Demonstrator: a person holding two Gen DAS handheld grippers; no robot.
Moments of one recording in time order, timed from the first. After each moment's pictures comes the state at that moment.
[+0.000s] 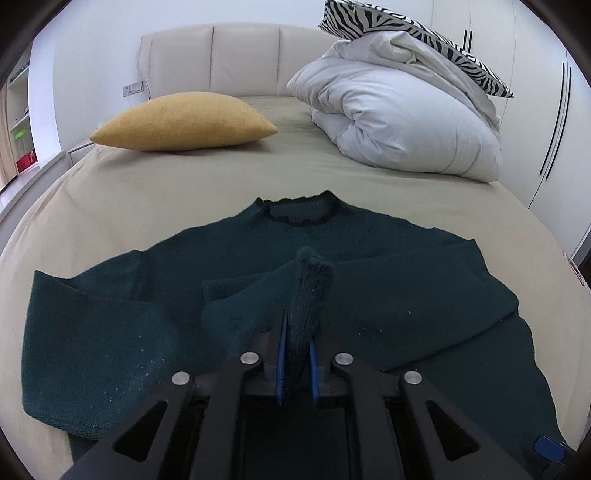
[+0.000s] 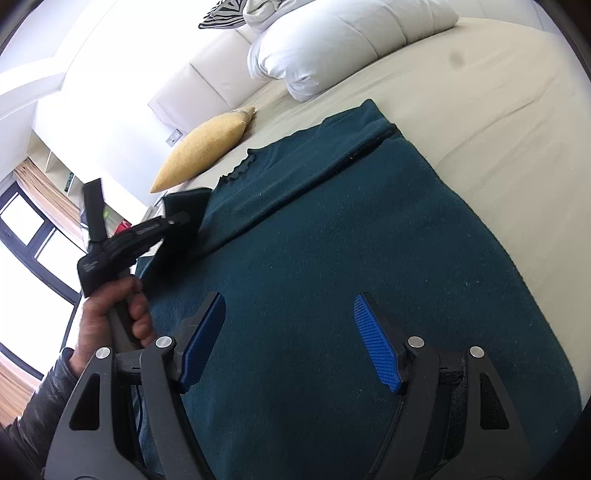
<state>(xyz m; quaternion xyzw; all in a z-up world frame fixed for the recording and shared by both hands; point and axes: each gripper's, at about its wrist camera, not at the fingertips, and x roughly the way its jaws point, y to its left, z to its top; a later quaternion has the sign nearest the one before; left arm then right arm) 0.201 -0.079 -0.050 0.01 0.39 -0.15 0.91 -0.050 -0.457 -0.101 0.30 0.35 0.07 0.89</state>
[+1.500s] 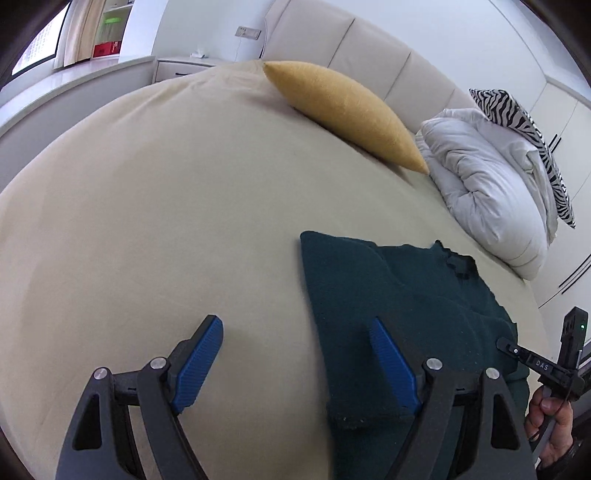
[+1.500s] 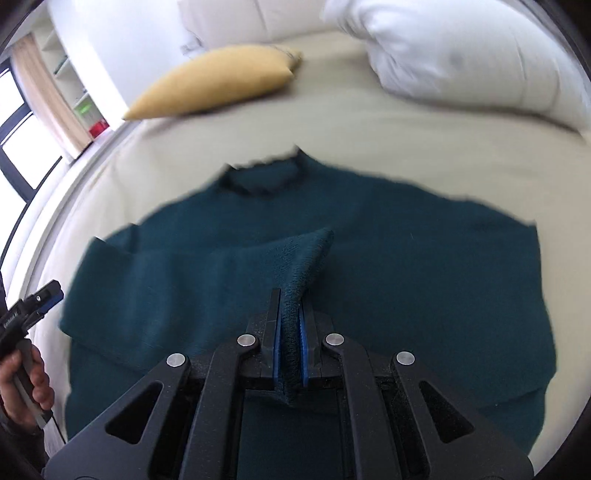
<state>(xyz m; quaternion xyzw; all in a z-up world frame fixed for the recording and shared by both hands) 0.228 0.163 -0.075 -0.18 0.43 -0.07 0.88 0.213 -0.375 -0.064 0.10 0.46 0.09 0.88</state>
